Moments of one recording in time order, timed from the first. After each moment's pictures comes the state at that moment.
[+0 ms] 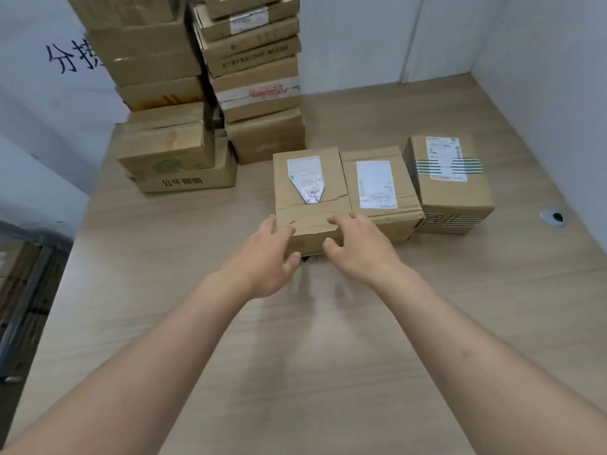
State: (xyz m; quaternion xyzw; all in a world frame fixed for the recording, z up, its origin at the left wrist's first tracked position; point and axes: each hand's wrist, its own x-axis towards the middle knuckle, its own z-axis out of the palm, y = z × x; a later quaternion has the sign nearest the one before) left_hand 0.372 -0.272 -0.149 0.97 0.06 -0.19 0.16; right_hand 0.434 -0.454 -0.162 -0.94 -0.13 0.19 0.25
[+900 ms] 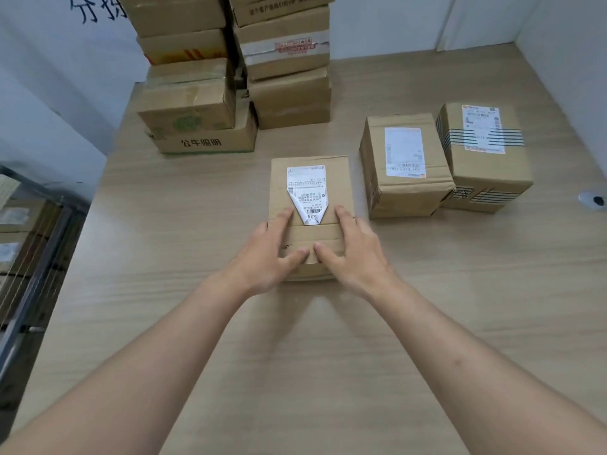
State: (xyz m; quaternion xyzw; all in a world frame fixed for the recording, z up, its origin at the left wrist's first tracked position) left_hand 0.312 -0.245 -0.218 0.91 0.14 -0.12 0.36; right_hand 0.369 -0.438 -0.222 -0.90 -0.13 0.18 0.36
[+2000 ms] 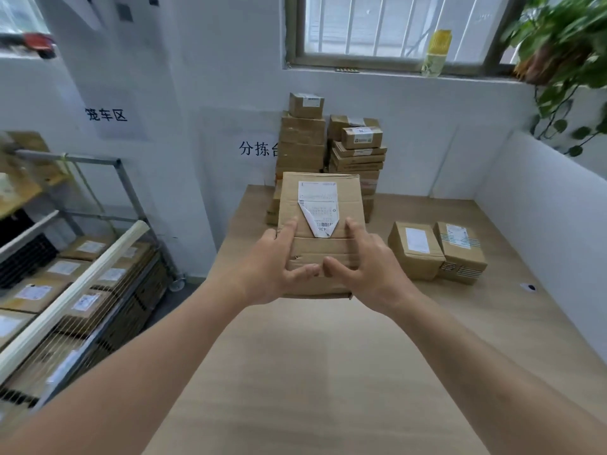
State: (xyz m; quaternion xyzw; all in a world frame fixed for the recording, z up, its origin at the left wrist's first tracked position) left_hand 0.004 -0.168 0.062 0.95 0.08 0.04 0.29; right_hand 0.086 -0.372 0.057 -0.89 -0.28 0.02 0.36
